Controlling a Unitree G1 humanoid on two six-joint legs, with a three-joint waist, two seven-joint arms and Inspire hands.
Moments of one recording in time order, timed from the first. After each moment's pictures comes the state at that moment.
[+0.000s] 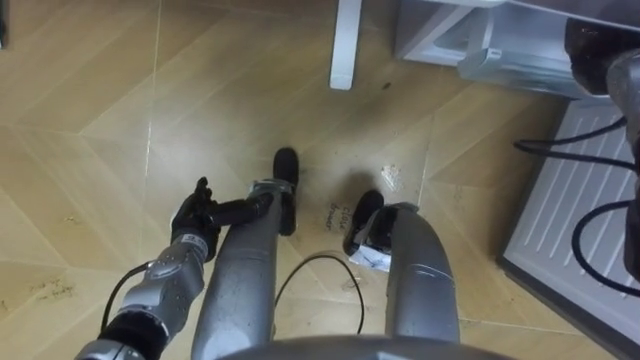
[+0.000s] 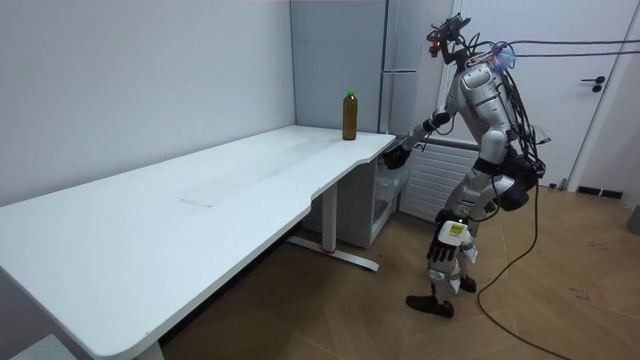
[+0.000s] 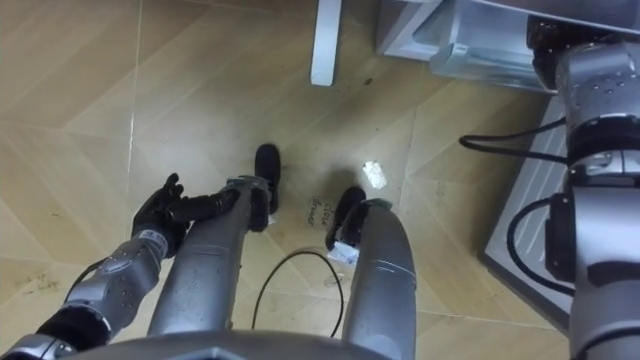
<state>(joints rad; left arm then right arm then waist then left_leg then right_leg) -0.02 0.29 -0.34 0.73 -0.72 -0.01 0.14 -0.73 -0.60 -0.02 1.05 1.52 0.06 -0.42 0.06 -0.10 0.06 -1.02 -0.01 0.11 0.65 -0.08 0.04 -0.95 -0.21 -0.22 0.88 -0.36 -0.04</state>
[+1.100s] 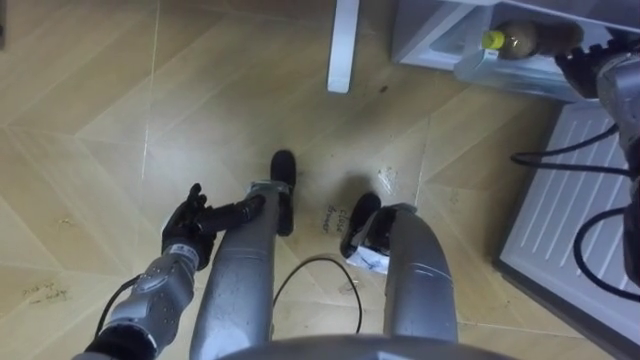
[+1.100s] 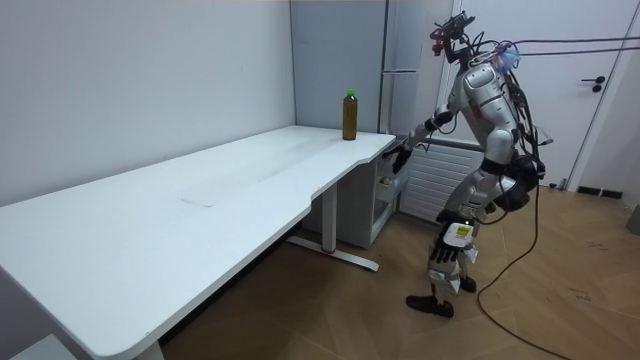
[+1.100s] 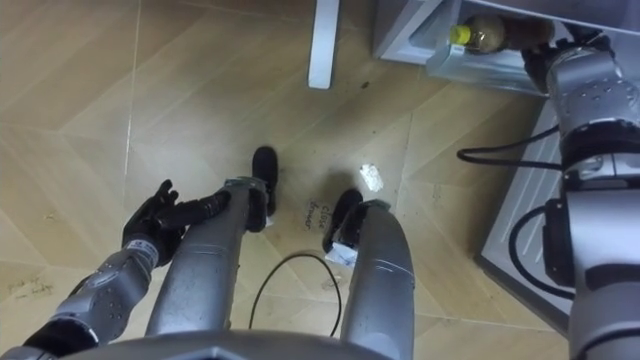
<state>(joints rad) 0.03 0.34 -0.38 0.73 -0.87 -0.07 0.11 -0.72 -0.60 0.07 1.06 1.51 0.06 -0.37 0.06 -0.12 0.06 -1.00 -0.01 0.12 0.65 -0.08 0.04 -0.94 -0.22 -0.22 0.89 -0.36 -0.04</state>
